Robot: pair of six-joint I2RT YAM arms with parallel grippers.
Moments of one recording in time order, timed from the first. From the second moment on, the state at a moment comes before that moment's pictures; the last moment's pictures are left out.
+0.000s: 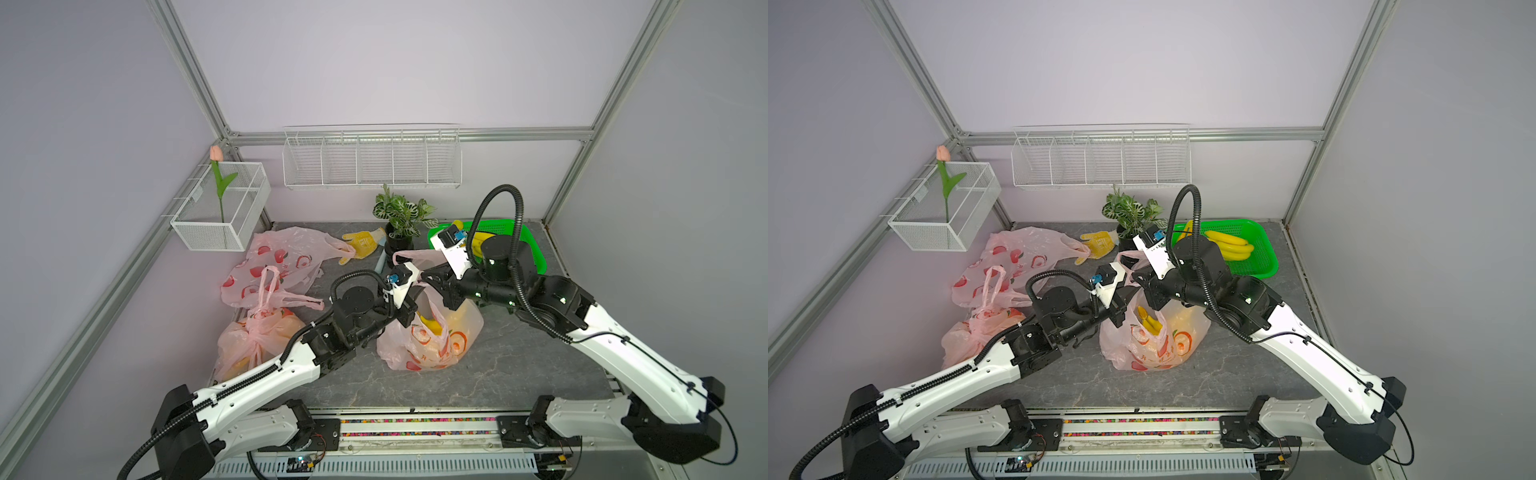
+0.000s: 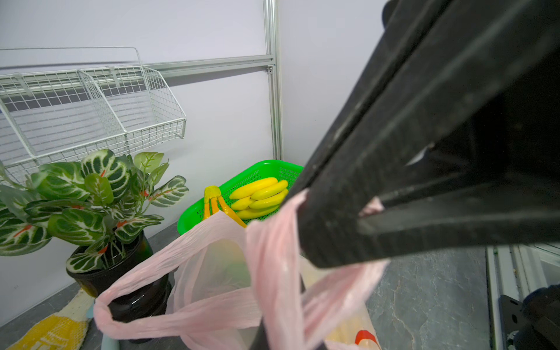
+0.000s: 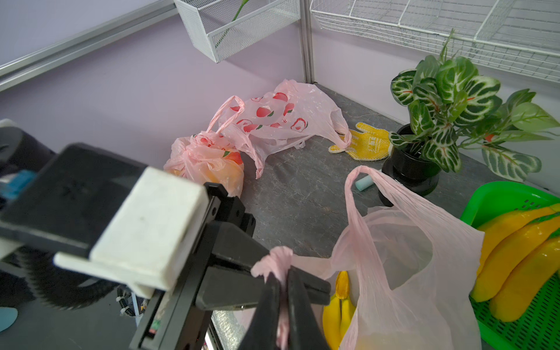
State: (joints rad) left arm -0.96 1.09 0.81 0.25 0.00 0.04; right arm 0.89 1.23 1.48 -0.68 -0.10 0.17
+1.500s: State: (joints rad) left arm -0.82 0.92 0.67 0.24 0.13 -0.13; right arm 0.74 1.48 1.20 -0.26 0.01 -0.54
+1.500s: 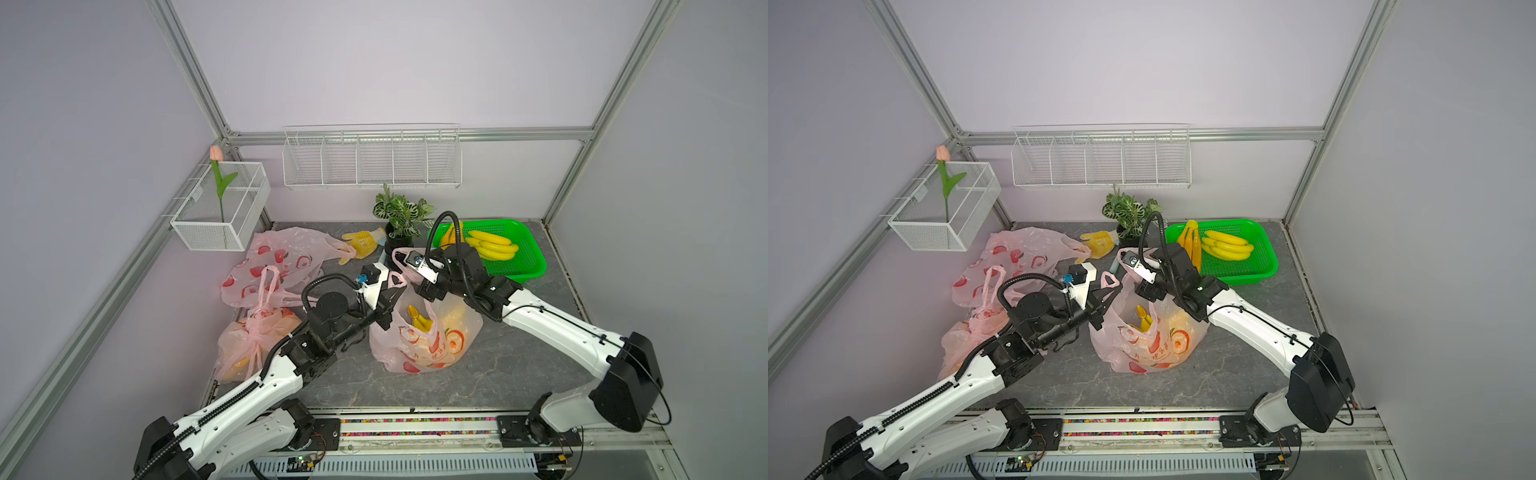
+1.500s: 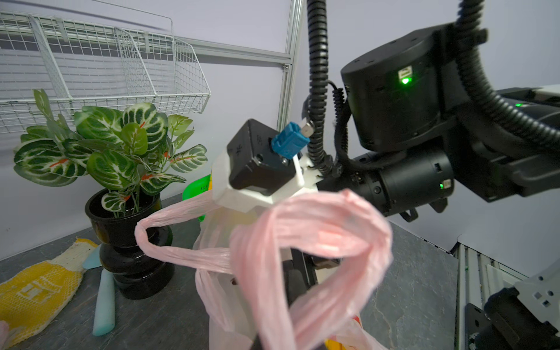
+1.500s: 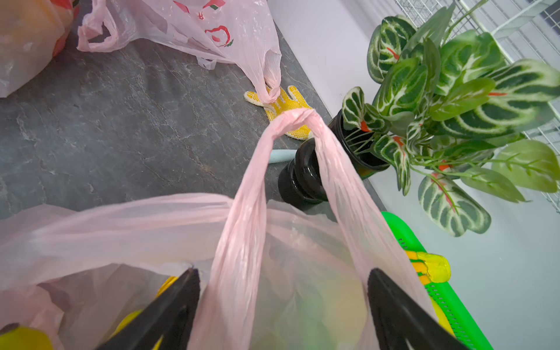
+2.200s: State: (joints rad) left arm -0.74 0.92 0.69 0.20 0.07 -0.25; right arm 0.74 1.30 0.98 0.01 -0.03 -0.48
